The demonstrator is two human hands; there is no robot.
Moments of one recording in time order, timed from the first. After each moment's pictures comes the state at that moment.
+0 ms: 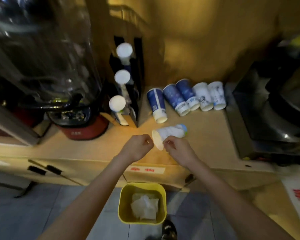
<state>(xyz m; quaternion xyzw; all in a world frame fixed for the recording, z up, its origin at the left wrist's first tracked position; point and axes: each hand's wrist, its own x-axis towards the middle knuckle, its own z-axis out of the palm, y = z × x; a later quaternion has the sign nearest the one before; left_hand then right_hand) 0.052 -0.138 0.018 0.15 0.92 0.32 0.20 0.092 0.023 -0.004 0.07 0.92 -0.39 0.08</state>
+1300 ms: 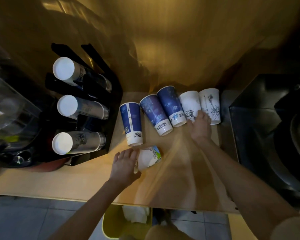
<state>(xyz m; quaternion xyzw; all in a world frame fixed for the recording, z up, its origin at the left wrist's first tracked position) -0.038 -0.034 -0.059 0.17 0.97 0.04 0.18 -0.106 0.236 -0.068 0.27 0.92 -0.27 -0.01</state>
